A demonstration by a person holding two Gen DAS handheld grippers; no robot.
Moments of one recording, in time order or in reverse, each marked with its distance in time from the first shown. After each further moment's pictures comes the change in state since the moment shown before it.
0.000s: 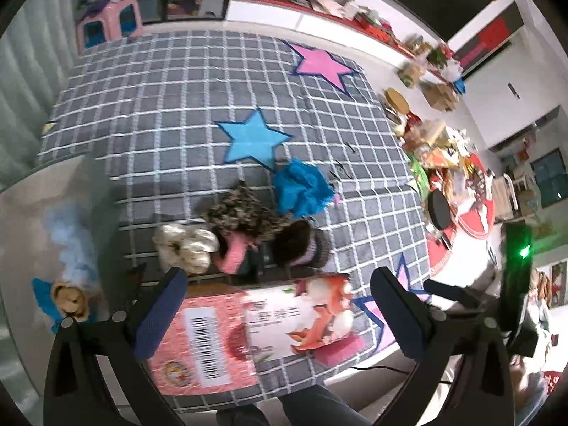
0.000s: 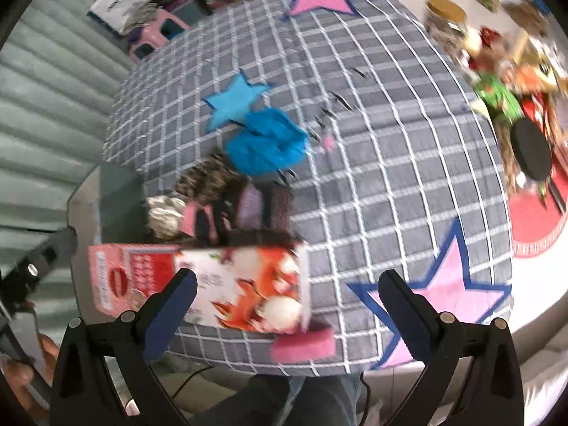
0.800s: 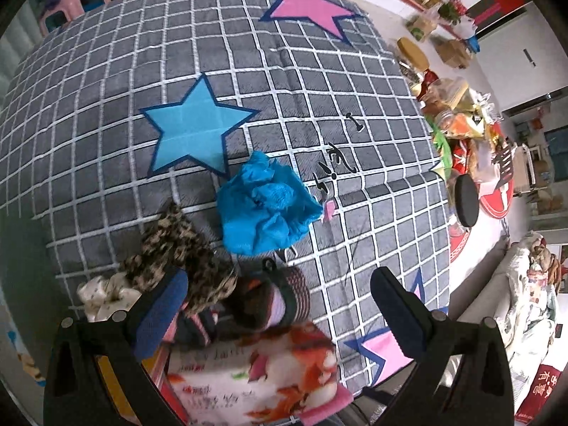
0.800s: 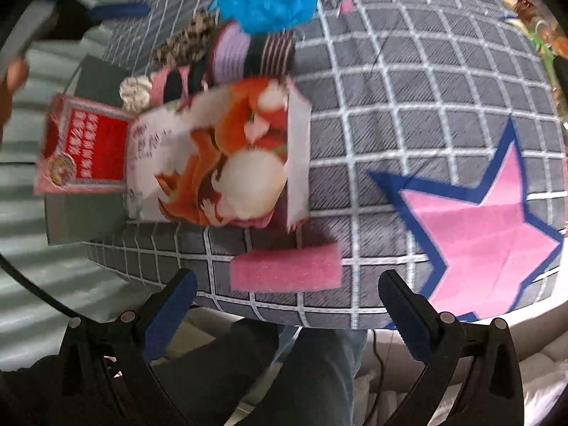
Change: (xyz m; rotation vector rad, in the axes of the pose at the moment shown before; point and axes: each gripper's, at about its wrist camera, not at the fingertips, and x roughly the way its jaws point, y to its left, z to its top) left arm 0.135 -0.053 0.068 0.045 0.205 0.065; right arm 0.082 -0.007 -0.089 -0.108 0.212 0.050
